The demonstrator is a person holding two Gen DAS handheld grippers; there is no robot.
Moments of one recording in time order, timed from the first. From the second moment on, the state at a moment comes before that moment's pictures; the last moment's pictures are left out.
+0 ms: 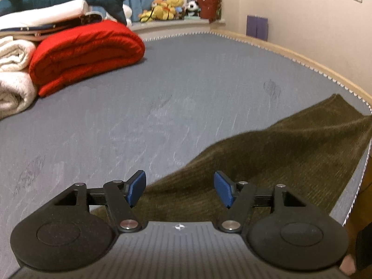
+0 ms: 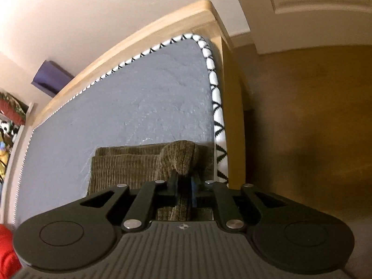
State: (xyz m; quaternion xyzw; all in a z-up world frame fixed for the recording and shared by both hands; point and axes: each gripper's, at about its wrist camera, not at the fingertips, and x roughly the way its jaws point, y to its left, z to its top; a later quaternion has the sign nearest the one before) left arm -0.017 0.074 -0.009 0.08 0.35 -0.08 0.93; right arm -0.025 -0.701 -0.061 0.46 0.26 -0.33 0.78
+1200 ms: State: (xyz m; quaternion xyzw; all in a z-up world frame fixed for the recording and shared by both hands) left arm -0.012 0.115 -0.034 0.09 0.38 -0.05 0.92; right arm 0.171 -0.546 -0.046 0.19 0.33 -0.22 0.90
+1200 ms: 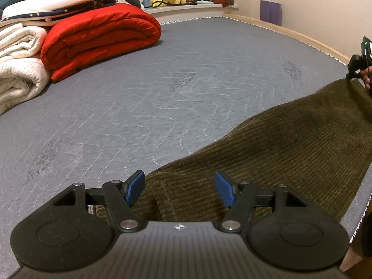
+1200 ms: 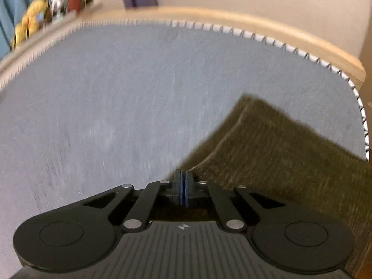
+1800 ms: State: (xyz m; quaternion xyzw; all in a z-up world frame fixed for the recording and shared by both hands) left arm -0.054 0.198 -0.061 0.09 0.46 0.00 0.88; right arm 0.138 -0.493 -0.001 0.13 0.26 -0.07 0.95
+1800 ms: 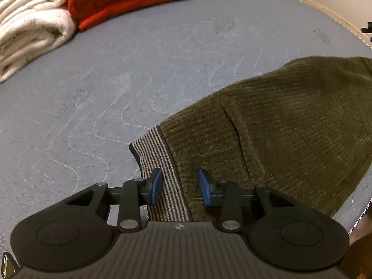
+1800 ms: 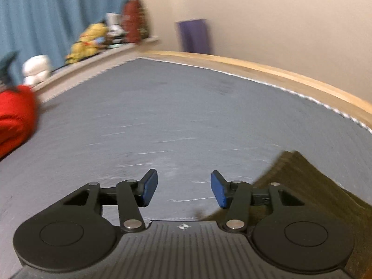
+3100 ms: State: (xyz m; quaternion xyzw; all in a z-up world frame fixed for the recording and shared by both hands) left arm -0.084 0.131 -0.077 0.22 0.49 -0.04 0.84; right arm 0.089 -0.438 -0.019 -0.05 0.33 0.05 0.94
